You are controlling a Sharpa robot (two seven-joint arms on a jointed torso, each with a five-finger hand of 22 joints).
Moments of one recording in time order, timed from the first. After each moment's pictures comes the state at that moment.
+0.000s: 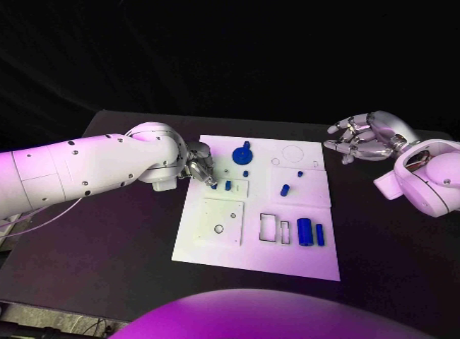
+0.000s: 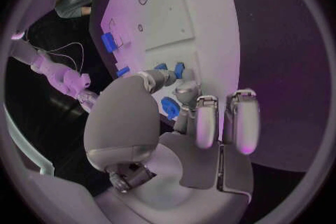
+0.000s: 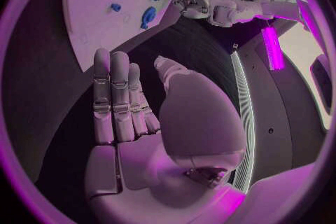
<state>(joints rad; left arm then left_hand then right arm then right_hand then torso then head) 1.23 -0.83 -0.07 1.50 -1.11 0.15 -0.49 1.21 -0.27 0.73 0.23 0.43 0.93 0.05 0.66 0.75 1.32 -0.03 1.13 0.91 1.47 -0.08 1.55 1.31 0.04 1.47 0.03 1.50 1.31 1.30 -0.96 -0.16 1.58 -0.79 -0.42 0.01 1.34 -0.20 0.30 0.28 0.23 0.76 0.19 0.26 0.46 0.94 0.11 0.78 0.56 1.28 0.03 0.66 0.70 0.16 1.11 0.13 0.48 0.74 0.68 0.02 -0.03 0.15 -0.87</state>
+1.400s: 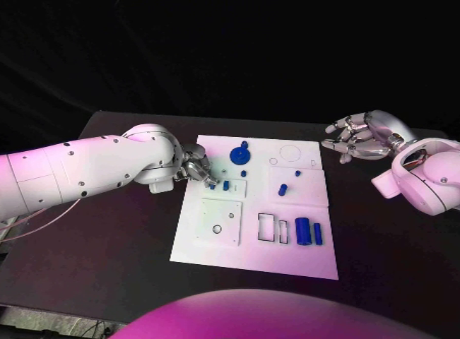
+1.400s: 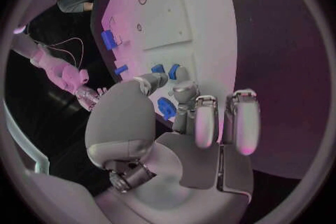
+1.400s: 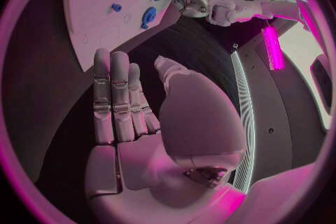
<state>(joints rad) 1.22 -0.83 -0.07 1.48 -1.07 0.15 -0.49 1.04 -0.25 0.51 0.29 0.41 0.96 0.03 0.59 0.76 1.33 -0.03 1.11 0.89 1.47 -0.09 1.55 1.31 0.04 1.47 0.02 1.50 1.31 1.30 -0.96 -0.16 1.58 -0.79 -0.42 0.02 1.34 -0.20 0.30 0.28 0.23 0.75 0.19 0.27 0.46 0.94 0.12 0.78 0.55 1.28 0.03 0.65 0.70 0.16 1.11 0.13 0.48 0.74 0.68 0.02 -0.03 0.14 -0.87</state>
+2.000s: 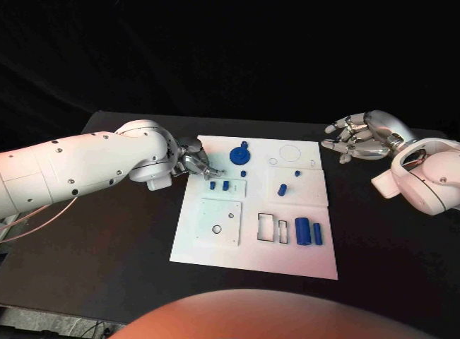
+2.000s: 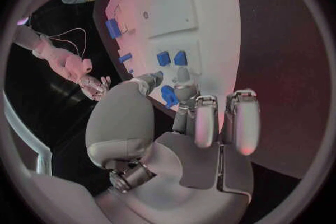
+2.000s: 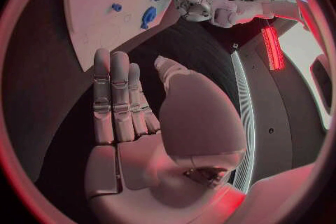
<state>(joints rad) 1.22 -0.87 -0.04 1.51 -1.03 0.08 -0.48 1.00 -0.23 0.41 0.29 0.41 0.94 0.05 0.57 0.76 1.30 -0.02 1.08 0.86 1.47 -0.09 1.55 1.31 0.04 1.47 0.02 1.49 1.31 1.30 -0.96 -0.16 1.58 -0.79 -0.42 0.02 1.34 -0.20 0.30 0.28 0.23 0.75 0.19 0.27 0.46 0.94 0.12 0.78 0.55 1.28 0.03 0.65 0.70 0.16 1.11 0.13 0.48 0.74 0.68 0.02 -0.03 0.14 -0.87</state>
